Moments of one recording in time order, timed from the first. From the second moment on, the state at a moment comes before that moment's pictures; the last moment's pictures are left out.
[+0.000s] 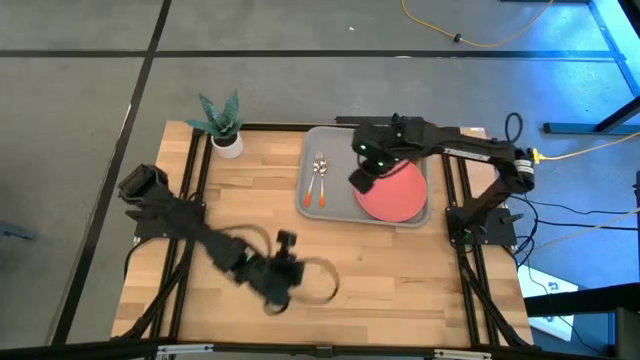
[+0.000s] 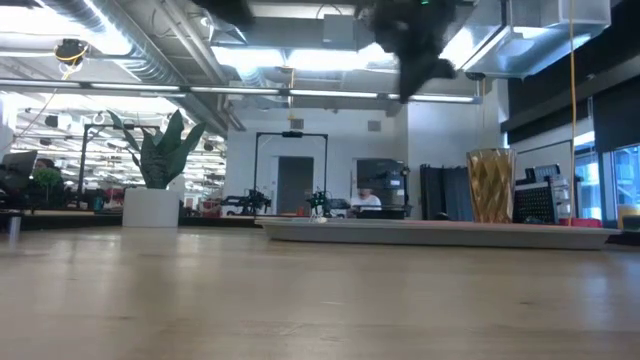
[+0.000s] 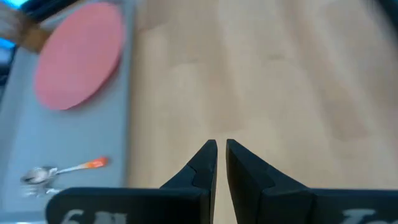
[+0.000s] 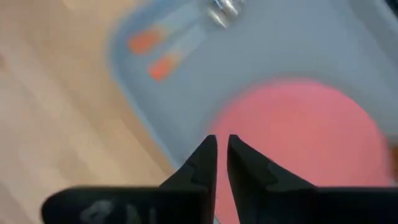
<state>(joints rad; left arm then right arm) -0.58 1.67 1.29 -0.56 -0.55 -0.15 -0.23 1.63 1.59 -1.18 0.07 0.47</state>
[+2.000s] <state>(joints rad) 0.06 1.71 1.29 -0.19 0.14 0.13 -0.59 1.31 0.77 -0.93 0.37 0.79</state>
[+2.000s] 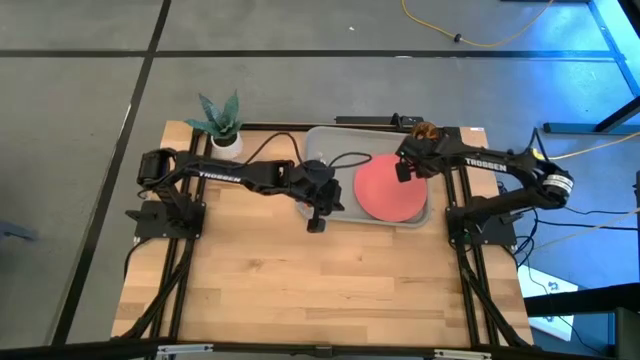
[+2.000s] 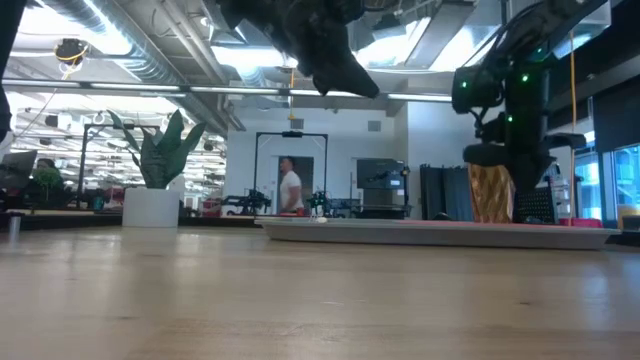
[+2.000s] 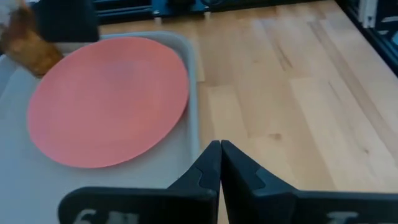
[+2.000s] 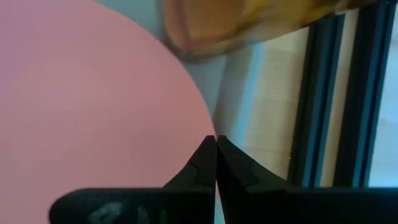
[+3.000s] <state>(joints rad) 0.00 1.71 1.29 -0.21 0.11 0.20 -0.59 1.37 0.77 -0.92 0.24 0.69</state>
